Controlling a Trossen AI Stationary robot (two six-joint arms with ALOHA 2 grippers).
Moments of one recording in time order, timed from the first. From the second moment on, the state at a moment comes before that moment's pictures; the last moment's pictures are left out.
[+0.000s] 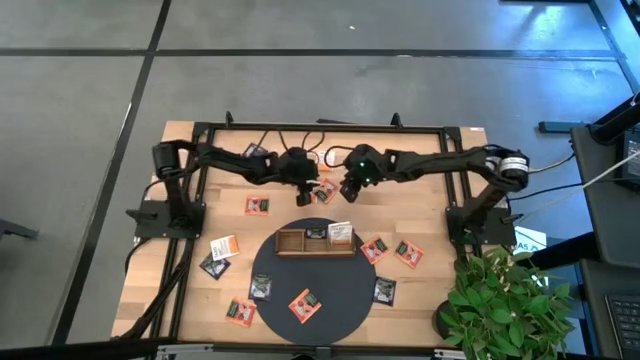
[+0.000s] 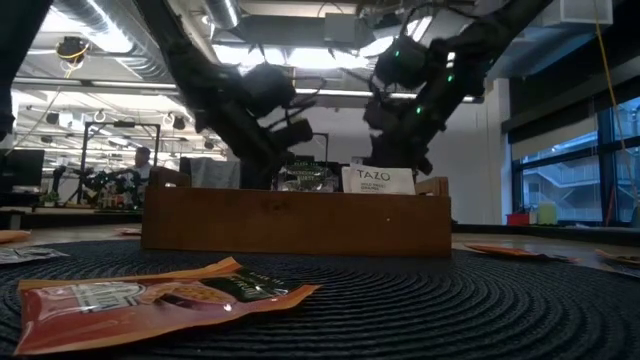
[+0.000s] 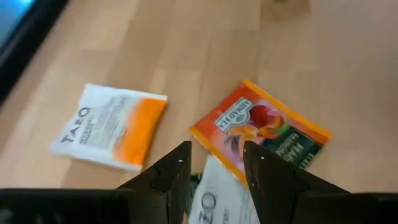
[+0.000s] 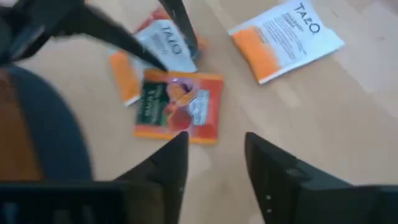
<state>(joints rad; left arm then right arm) 0.35 1.83 0.88 0.23 0.04 0.22 -0.30 1.68 0.94 -0.14 0.01 0.28</state>
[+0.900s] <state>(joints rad) 0.34 2.00 0.96 0.26 0.09 0.20 -0.41 1.91 0.95 0.06 -0.27 0.54</state>
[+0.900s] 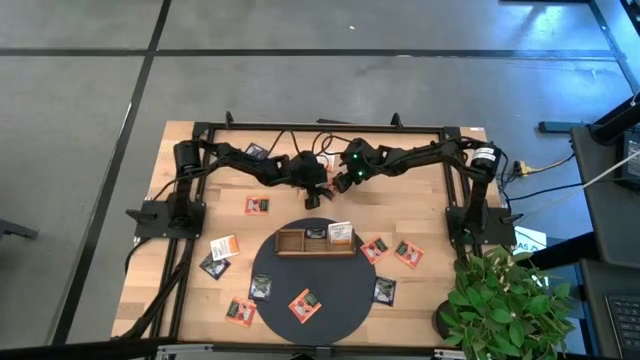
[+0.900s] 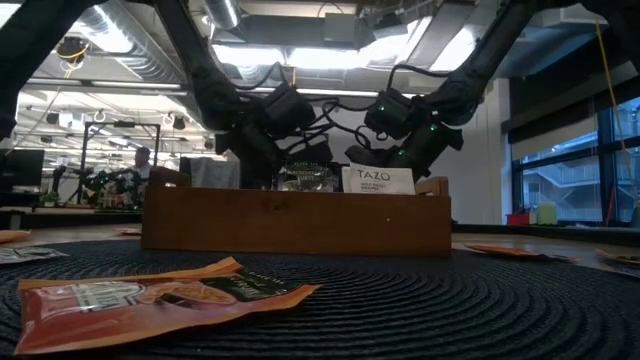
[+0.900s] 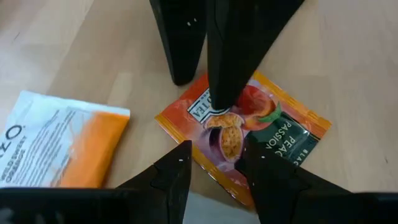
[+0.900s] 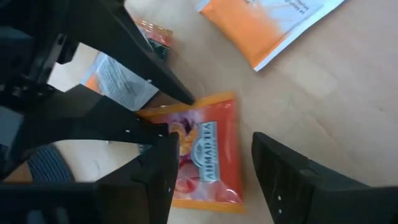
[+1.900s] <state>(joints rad) 0.35 1.95 0.95 0.19 0.08 0.22 -0.41 1.90 0.94 0.05 -0.22 0.39</state>
